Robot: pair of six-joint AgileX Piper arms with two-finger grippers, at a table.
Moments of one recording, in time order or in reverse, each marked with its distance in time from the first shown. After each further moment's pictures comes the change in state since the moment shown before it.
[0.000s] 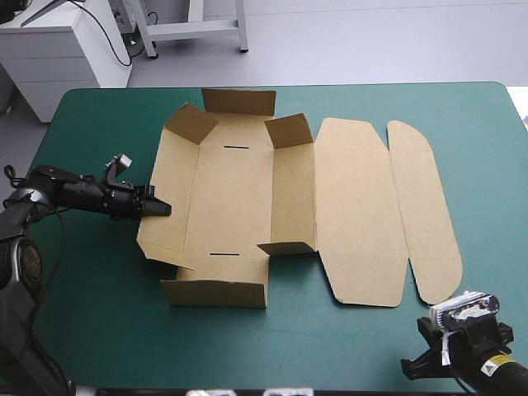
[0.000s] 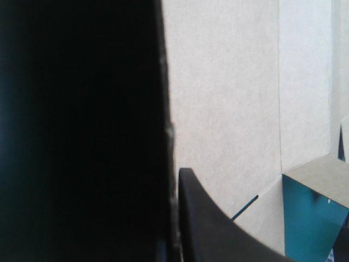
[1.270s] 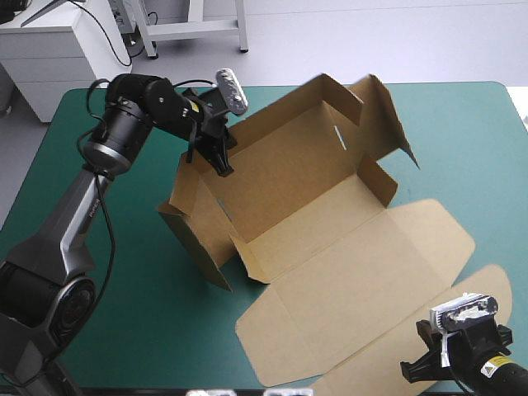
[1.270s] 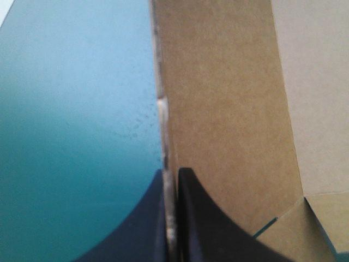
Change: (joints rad) left arm -0.683 -0.085 -0.750 0.749 0.008 0.035; right arm 0.000 0.000 0.000 -0.001 0.022 0.000
